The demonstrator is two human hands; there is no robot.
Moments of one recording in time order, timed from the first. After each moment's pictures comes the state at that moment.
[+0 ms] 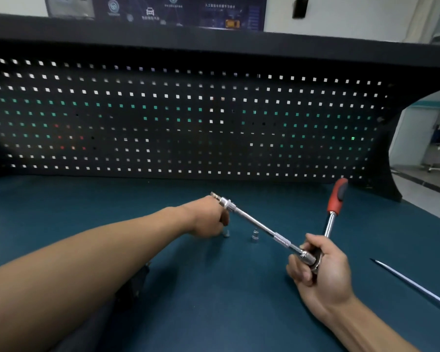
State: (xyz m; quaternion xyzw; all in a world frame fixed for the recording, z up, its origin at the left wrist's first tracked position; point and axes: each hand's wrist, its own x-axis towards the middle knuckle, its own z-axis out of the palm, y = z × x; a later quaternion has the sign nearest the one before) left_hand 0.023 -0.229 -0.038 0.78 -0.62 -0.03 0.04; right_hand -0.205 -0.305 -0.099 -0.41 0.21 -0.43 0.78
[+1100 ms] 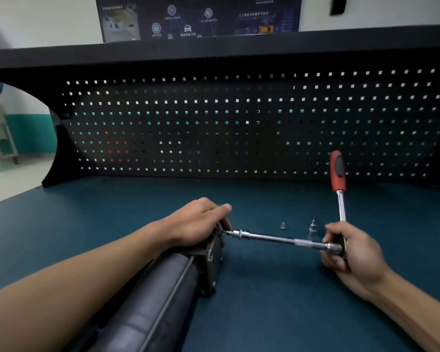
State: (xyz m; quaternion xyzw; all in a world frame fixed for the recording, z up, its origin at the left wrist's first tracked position) left_hand 0.037 -0.072 -0.031 0.80 -0.49 -0.14 0.33; right_hand -0.161 -0.278 -0.095 -0.56 0.20 -0.35 0.73
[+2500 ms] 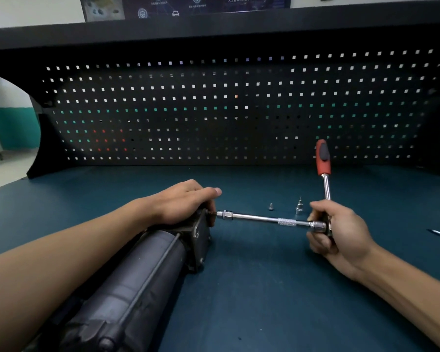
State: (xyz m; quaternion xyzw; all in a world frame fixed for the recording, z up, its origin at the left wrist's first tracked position) left_hand 0.040 -0.069 -0.030 0.78 -0.54 -0.15 0.28; right_hand -0.175 -0.259 -0.087 -0.57 0.24 -0.31 0.73
